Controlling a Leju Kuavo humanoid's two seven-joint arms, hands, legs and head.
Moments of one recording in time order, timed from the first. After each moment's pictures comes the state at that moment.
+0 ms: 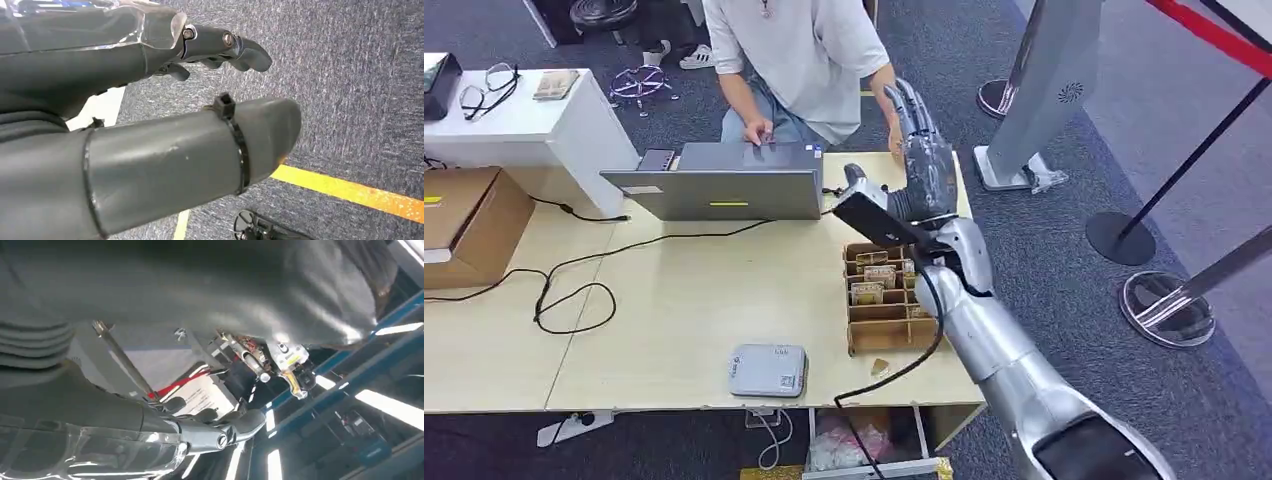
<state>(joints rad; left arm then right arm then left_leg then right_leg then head) -0.09 -0.17 1.03 -0.20 -1.05 0.42 0.02 -0.67 0.01 0.52 -0.99 0.74 -0.56 -0.37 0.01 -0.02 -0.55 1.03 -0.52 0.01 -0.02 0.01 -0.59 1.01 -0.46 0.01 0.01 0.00</state>
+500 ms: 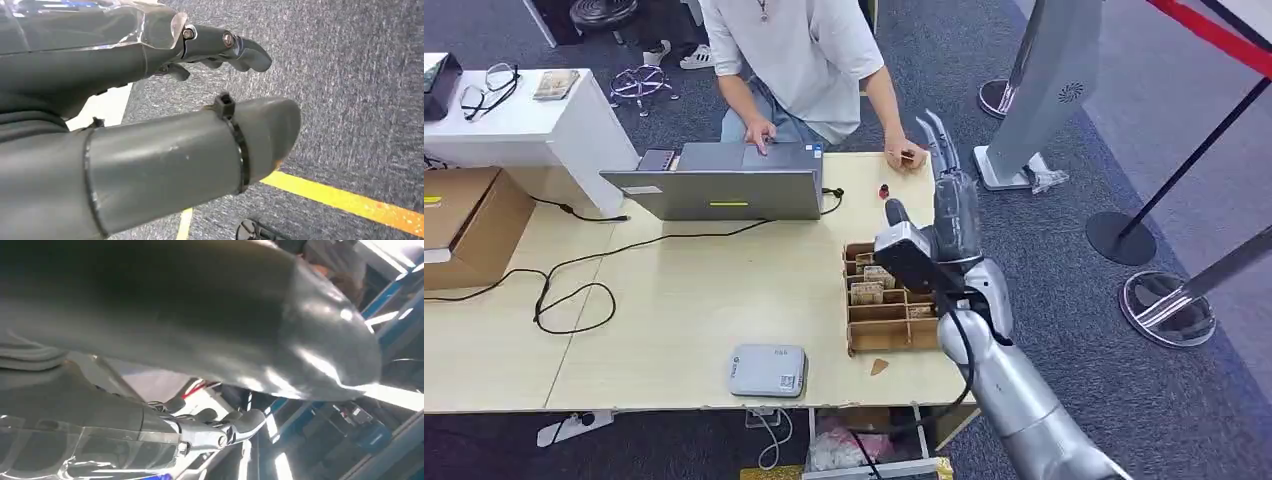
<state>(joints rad) -0.09 -0.16 1.04 -0.20 -1.05 0.43 0.05 -0.45 -0.03 0.49 -1.29 0.63 -0.52 -0.40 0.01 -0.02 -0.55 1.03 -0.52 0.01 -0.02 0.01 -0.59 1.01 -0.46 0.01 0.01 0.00</state>
